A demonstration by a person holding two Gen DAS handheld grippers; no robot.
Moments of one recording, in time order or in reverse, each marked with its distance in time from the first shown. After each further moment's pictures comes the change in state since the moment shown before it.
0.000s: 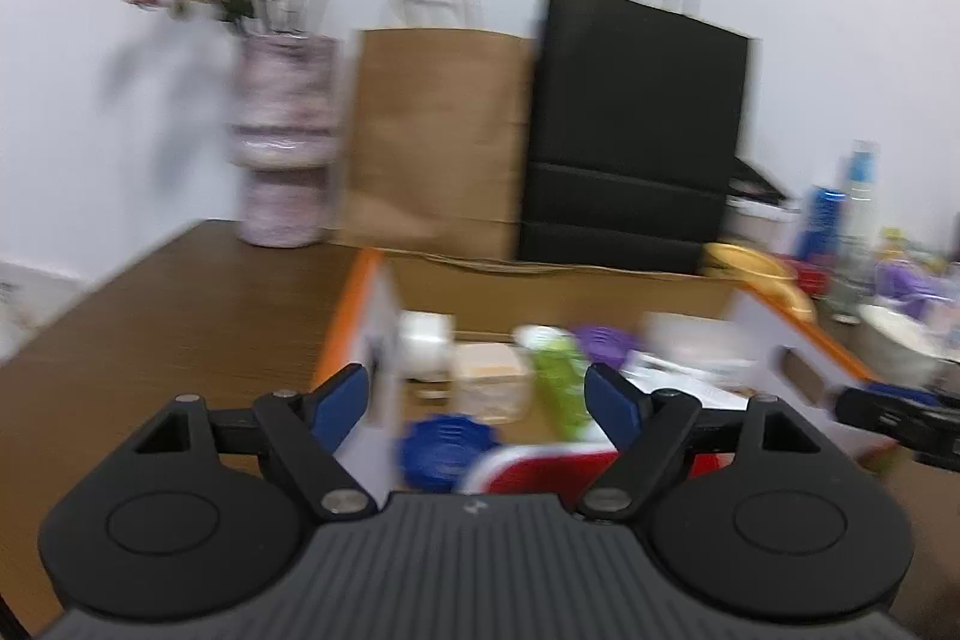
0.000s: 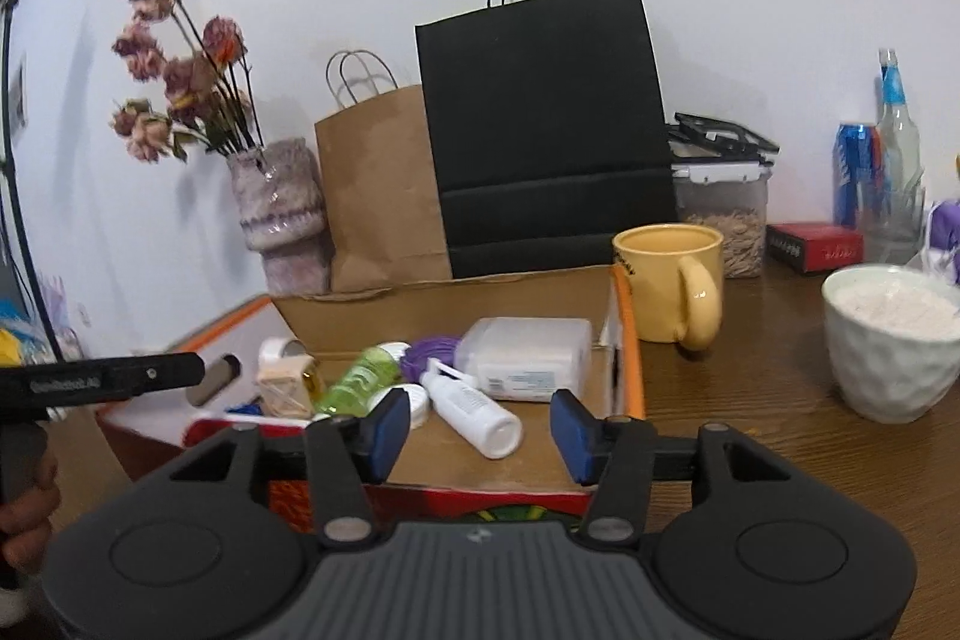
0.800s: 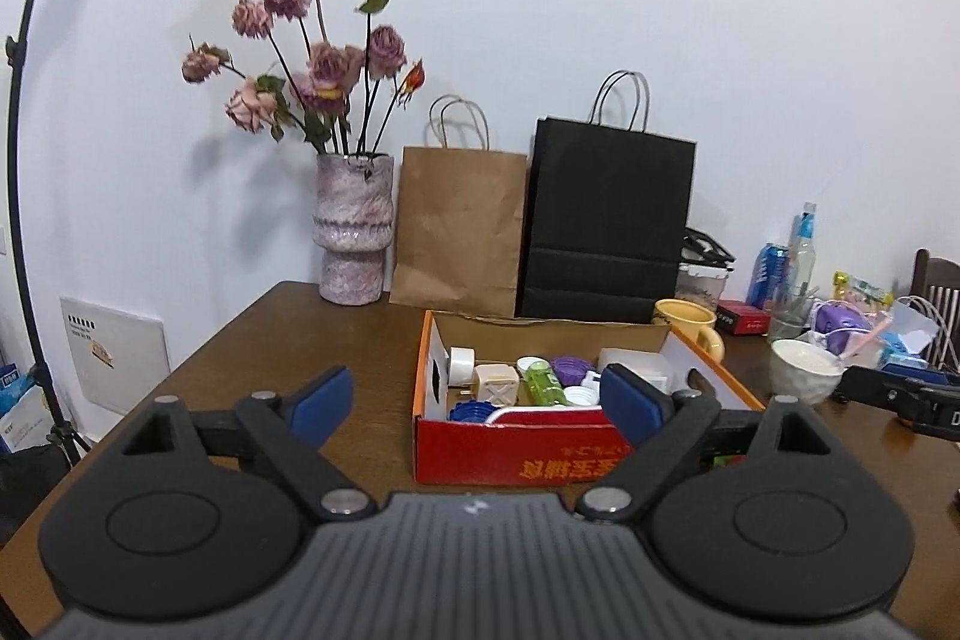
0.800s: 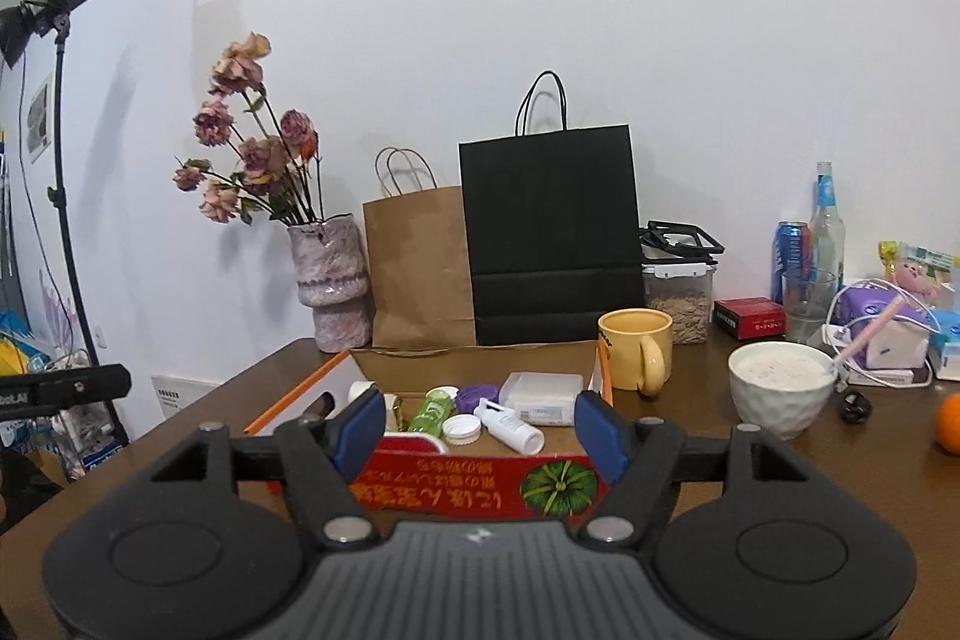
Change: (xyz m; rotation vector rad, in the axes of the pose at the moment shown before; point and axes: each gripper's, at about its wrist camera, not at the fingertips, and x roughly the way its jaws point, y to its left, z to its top) left arm -0.226 0.007 0.005 0.008 -0.122 -0.018; right arm -0.198 0.064 0.007 -0.061 -0.130 -0.033
